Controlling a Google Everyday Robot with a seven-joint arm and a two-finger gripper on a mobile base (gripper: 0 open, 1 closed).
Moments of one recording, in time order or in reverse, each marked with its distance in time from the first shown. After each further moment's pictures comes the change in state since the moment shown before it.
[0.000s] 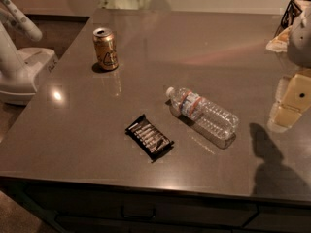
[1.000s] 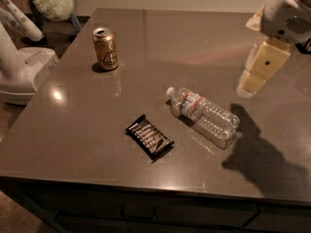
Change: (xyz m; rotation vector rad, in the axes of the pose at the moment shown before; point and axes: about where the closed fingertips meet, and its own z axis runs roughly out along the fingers) arm -0.043 -0.056 0.007 0.038 -0.105 0.045
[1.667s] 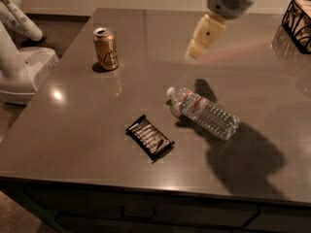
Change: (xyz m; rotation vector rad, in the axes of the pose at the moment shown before) arm -0.093 -0.069 0.043 0.052 -0.102 0.059
